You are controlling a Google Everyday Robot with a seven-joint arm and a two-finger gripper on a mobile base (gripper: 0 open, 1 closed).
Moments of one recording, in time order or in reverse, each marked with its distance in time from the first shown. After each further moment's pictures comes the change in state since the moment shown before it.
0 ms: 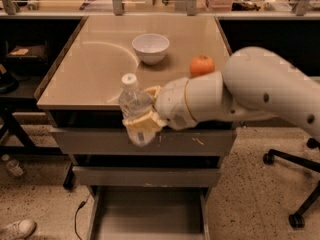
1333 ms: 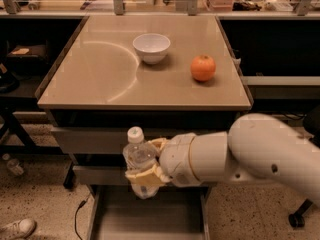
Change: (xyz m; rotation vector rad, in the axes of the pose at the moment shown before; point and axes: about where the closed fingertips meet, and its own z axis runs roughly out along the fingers) arm 0.070 0.085 0.004 0.021 0.059 0.162
